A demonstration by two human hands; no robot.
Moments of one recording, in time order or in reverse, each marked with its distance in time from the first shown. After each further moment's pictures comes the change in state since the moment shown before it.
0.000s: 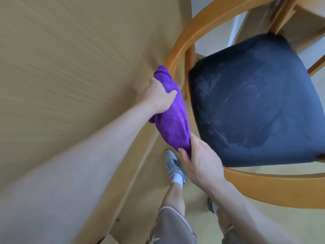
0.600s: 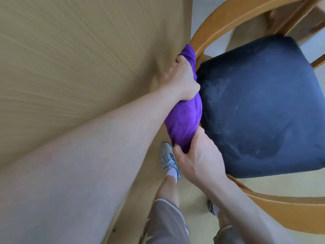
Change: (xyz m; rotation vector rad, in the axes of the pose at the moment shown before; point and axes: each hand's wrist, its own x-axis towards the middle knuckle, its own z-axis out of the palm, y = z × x) left_hand 0.105 0.034 0.000 0.143 -0.023 0.312; right_hand 0.084 -0.087 0.005 0.022 0.017 0.304
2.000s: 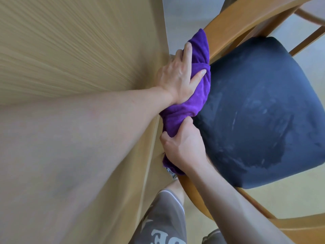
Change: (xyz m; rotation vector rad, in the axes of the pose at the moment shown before) left_hand 0.124 0.014 -0.011 0.079 0.027 0.556; right_hand 0.135 -0.076 -0.007 0.338 0.002 0.376
